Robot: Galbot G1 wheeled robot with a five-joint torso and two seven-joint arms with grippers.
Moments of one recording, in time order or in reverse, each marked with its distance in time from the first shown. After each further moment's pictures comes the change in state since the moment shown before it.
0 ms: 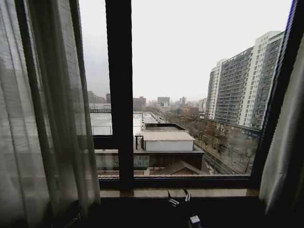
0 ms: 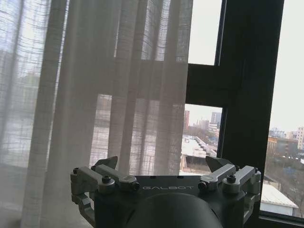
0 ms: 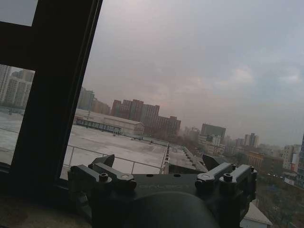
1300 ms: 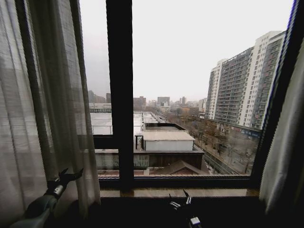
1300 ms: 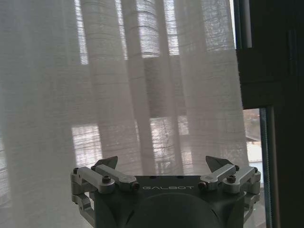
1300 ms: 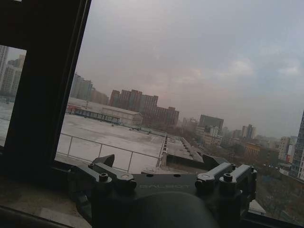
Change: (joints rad) left arm -0.758 0.430 0.426 0.666 -0.146 0.072 0.118; right arm 0.034 0.000 0.010 -0.095 -0.007 0.016 -0.006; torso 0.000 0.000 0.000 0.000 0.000
